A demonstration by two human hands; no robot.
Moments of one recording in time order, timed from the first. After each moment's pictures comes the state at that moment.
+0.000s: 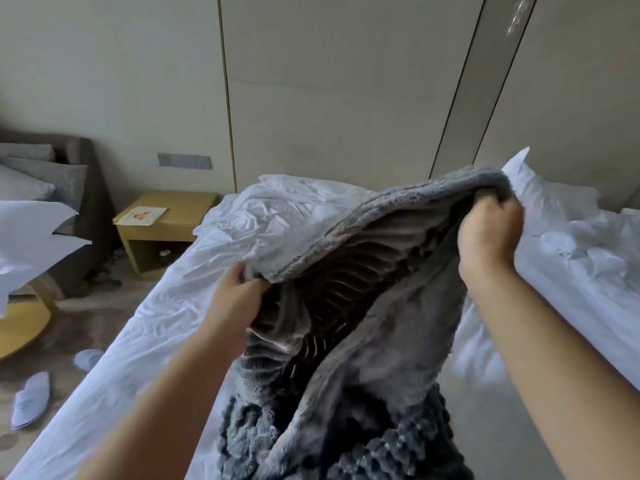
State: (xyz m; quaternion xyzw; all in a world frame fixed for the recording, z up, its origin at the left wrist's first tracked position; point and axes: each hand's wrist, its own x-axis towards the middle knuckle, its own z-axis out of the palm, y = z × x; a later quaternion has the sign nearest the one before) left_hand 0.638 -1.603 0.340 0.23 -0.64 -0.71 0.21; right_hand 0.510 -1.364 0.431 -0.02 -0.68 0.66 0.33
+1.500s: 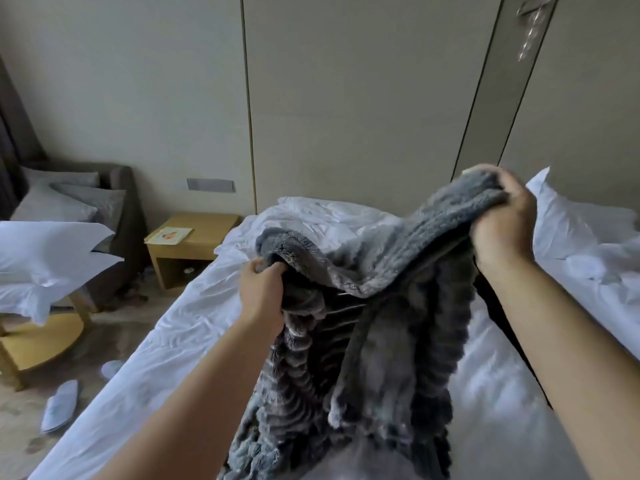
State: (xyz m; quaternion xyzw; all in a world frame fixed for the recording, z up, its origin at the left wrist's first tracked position) left_hand 0.600 -1.561 0.365 0.30 -0.52 -0.76 0.27; right_hand 0.503 -1.320 0.472 0.15 -0.61 0.75 0.23
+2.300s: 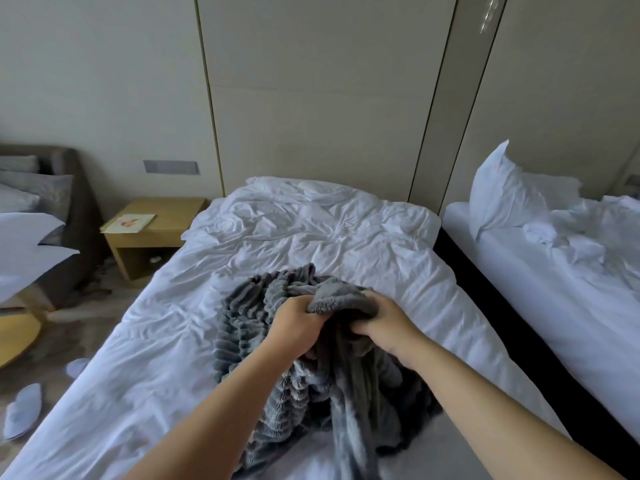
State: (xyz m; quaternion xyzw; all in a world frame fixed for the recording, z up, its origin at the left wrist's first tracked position) left_hand 0.606 -1.506 0.293 0.11 -0.84 -0.52 0.09; right_hand 0.556 -1.345 0.303 0.16 -0.83 0.53 -0.12
